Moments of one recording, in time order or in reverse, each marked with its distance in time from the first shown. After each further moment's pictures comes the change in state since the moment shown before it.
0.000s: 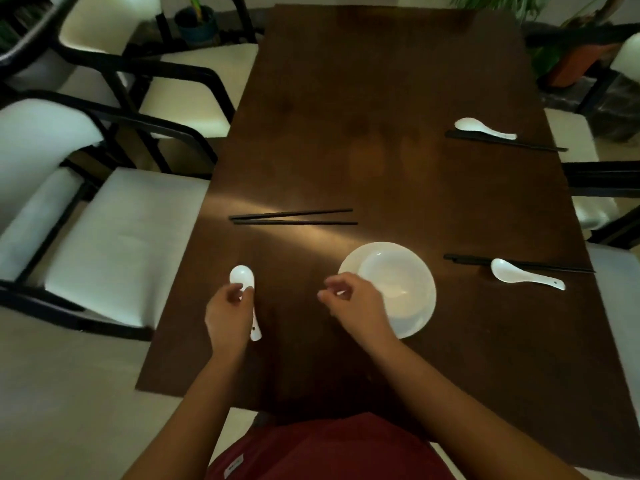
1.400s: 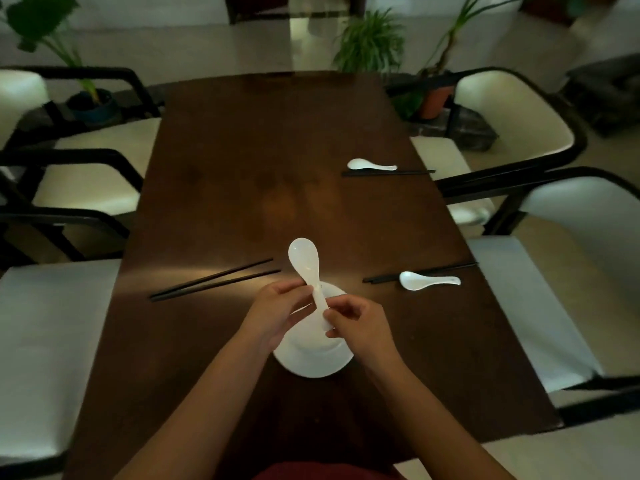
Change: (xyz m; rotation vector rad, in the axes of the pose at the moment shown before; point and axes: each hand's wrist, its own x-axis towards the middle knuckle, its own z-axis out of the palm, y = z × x) left_hand -0.059 0.154 0.089 -0.440 -0.909 -0.140; right_hand -0.023 0.010 -0.098 0.400 0.211 0.075
